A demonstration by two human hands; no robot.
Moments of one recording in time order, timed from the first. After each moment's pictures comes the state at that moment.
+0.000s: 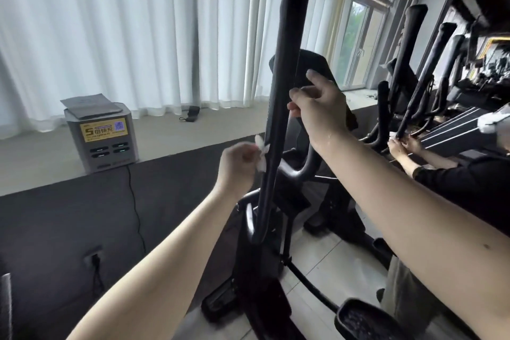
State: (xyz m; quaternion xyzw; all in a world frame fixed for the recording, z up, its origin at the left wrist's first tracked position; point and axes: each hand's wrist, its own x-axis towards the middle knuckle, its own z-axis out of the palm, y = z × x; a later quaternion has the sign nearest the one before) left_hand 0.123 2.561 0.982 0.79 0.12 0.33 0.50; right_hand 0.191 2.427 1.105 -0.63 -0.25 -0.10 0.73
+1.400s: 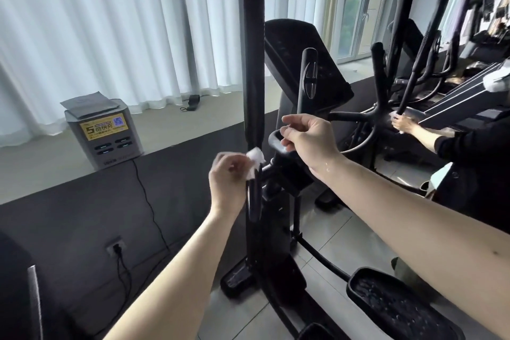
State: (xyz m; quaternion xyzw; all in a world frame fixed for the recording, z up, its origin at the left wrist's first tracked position) left_hand 0.114 2.527 0.915 0.74 0.14 0.45 0.49; right_hand 0.198 2.376 1.010 -0.68 -0.21 0.02 0.71
